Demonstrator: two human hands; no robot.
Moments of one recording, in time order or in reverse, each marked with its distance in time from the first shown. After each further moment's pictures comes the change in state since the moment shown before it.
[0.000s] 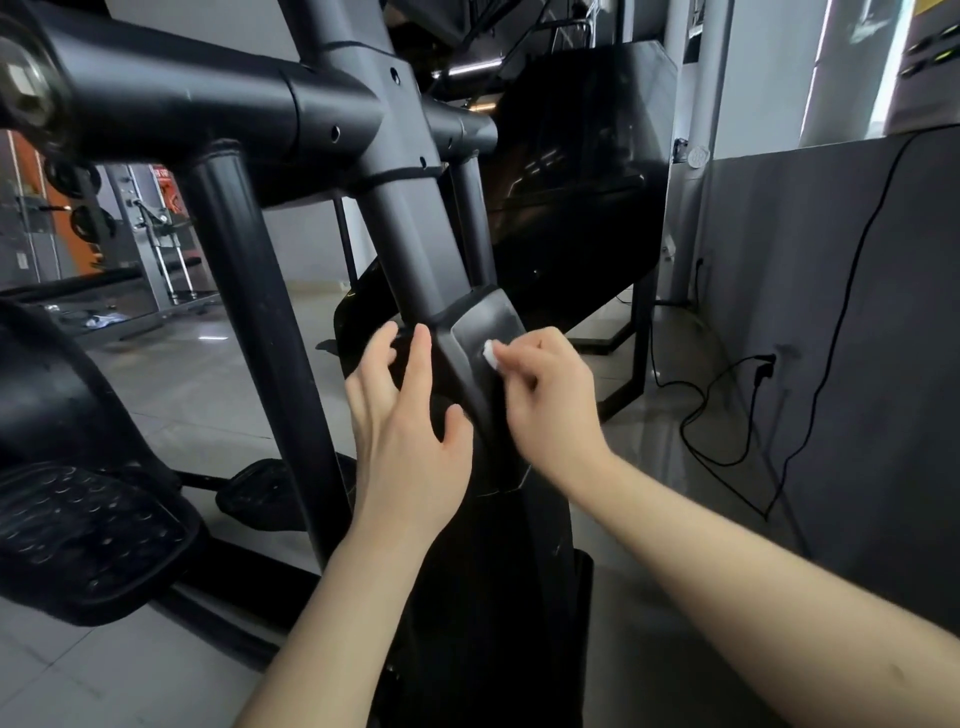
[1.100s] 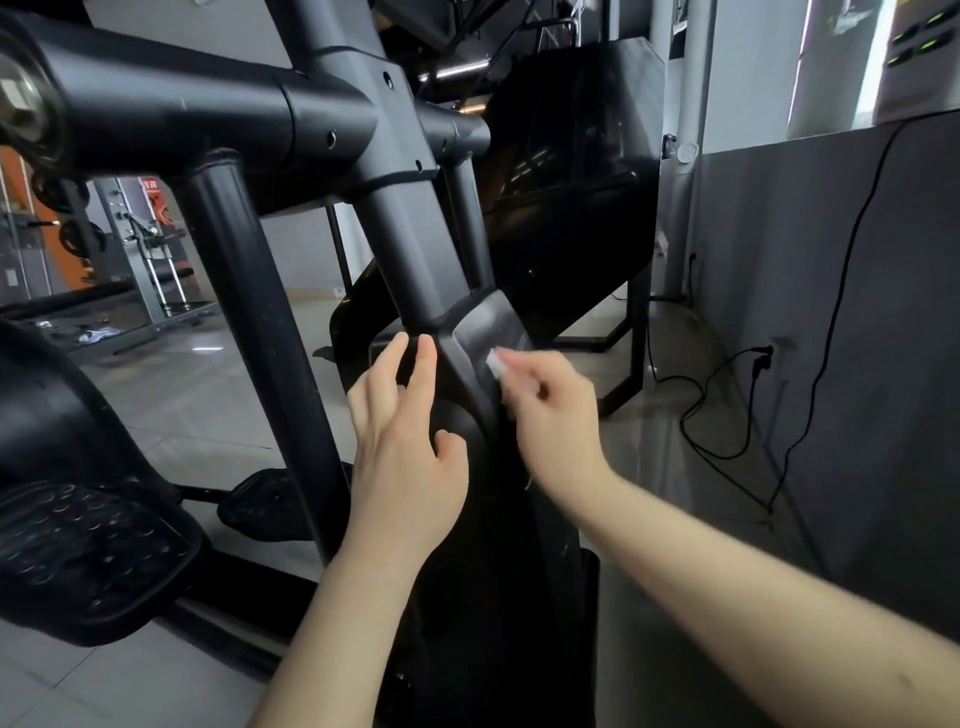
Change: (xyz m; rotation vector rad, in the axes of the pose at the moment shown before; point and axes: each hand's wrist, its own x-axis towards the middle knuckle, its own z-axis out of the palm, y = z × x) left_hand -0.003 -0.008 -0.009 -0.036 -0.091 0.037; right_hand -0.015 -0.005 0.004 0.360 0.028 0.342
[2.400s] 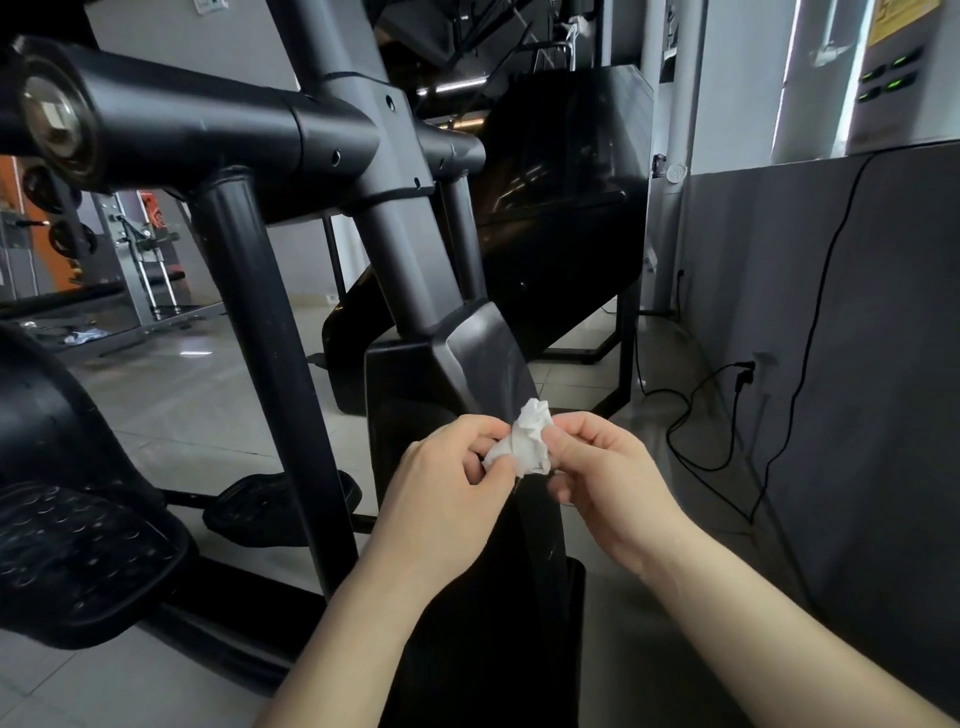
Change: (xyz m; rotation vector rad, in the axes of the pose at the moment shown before) left_hand -0.018 0.033 -0.004 -0.279 -0.254 -0.123; right_hand -0.035 -0.002 -0.063 0.458 -0.238 0.454
